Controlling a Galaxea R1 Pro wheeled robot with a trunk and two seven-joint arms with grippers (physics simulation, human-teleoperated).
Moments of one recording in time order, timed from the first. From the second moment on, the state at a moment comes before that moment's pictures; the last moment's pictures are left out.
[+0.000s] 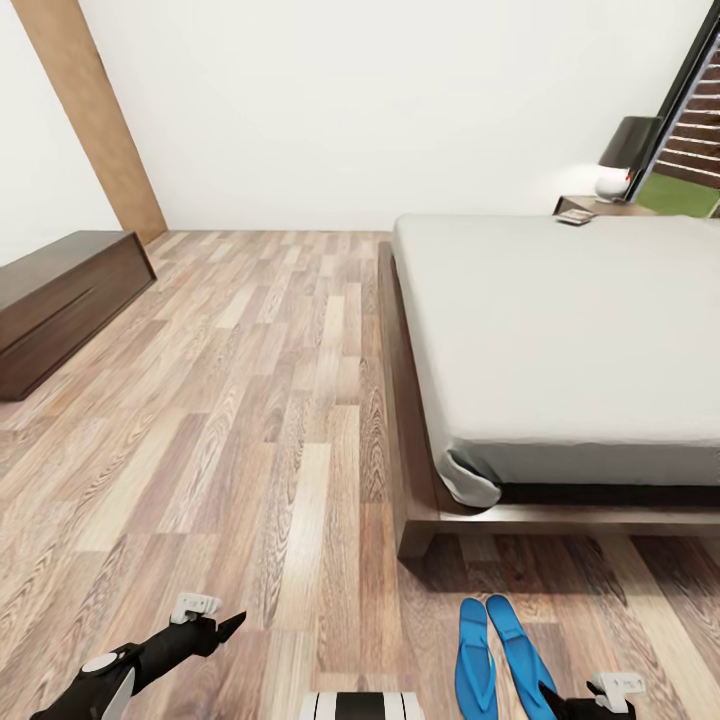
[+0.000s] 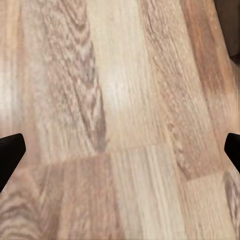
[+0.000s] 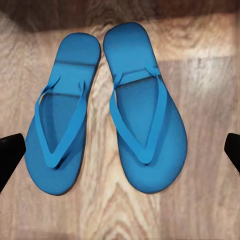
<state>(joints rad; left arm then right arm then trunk) -0.47 0.17 0.40 -0.39 -0.21 -0.09 -0.74 -0.22 -0.27 -0.28 -0.48 -0.04 -0.15 0.54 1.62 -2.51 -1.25</state>
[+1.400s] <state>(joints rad) -0.47 0.16 0.39 -0.39 -0.21 -0.09 -0.74 -0.22 -0.27 -0.28 -0.48 -0.04 -0.16 0.54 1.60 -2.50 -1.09</state>
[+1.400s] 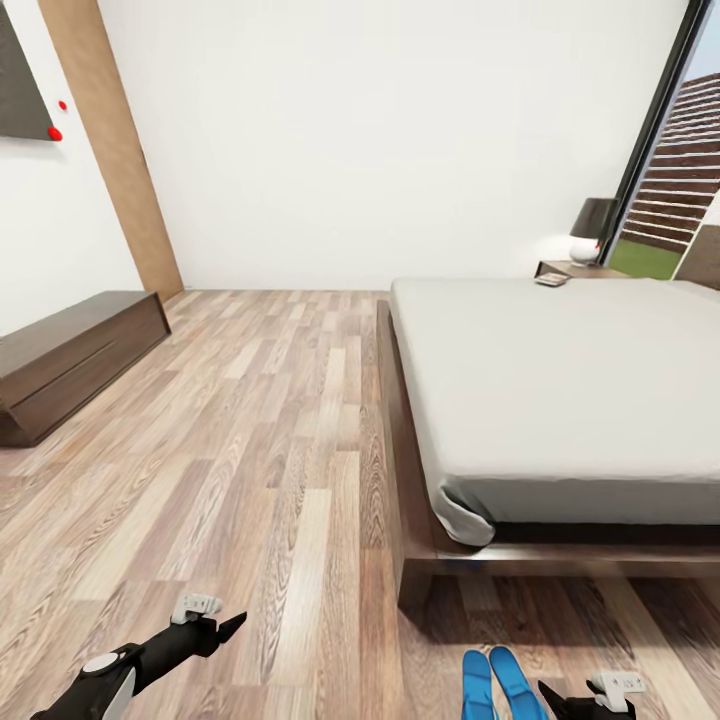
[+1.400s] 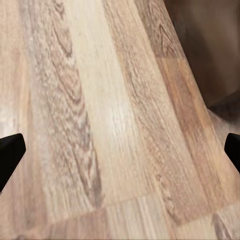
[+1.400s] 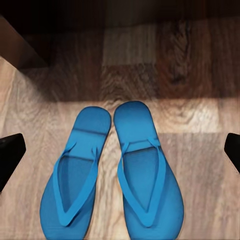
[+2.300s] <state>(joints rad) -0.47 0.16 0.39 -0.39 -0.21 -0.09 -0.74 -0.22 -0.27 -0.27 -0.48 -0.04 -0.16 0.54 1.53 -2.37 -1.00</state>
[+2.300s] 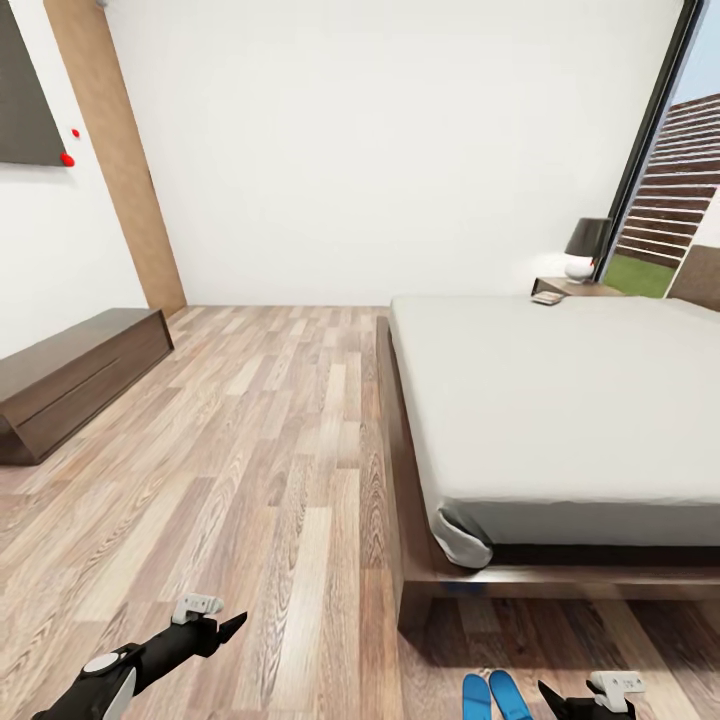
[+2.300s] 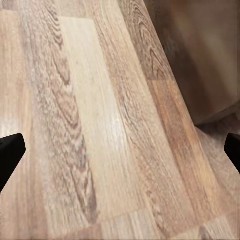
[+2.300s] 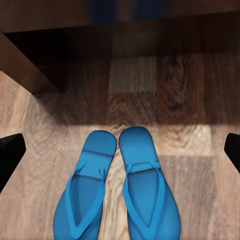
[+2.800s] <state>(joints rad) -0.47 0.16 0.39 -0.39 -0.21 -0.09 -0.74 -0.22 -0.27 -0.27 -0.48 -0.04 -0.16 0.54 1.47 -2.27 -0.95</state>
